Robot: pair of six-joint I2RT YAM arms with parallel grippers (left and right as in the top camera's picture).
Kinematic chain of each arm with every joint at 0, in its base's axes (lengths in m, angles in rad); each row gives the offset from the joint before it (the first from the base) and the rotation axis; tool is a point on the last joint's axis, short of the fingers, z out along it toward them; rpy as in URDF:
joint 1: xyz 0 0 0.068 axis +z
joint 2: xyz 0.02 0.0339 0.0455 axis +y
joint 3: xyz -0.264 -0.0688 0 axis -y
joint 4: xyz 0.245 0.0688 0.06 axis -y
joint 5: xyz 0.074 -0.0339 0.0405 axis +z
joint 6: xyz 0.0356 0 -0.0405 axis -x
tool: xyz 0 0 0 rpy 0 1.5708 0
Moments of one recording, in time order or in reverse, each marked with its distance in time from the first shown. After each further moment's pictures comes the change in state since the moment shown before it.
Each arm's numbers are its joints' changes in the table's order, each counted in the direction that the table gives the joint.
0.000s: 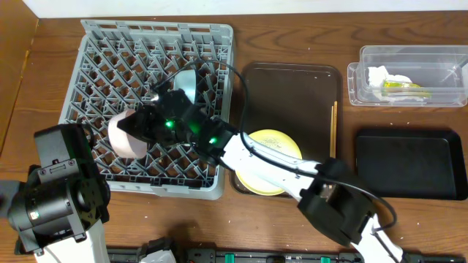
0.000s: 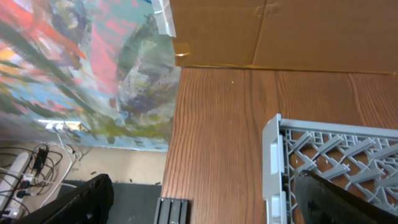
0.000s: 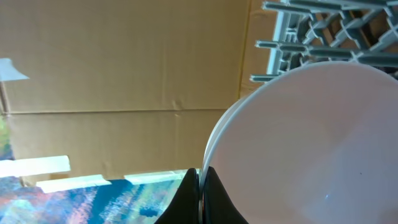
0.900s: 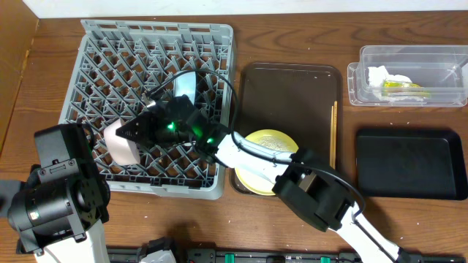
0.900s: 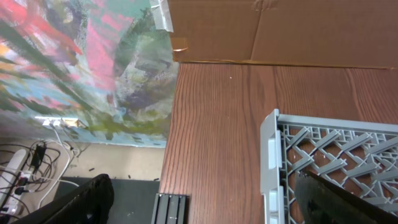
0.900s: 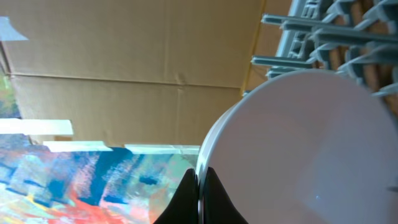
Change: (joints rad) left arm 0.000 0.000 0.000 0.000 -0.021 0.000; right arm -0.030 0.172 0.023 0.248 0.194 0.009
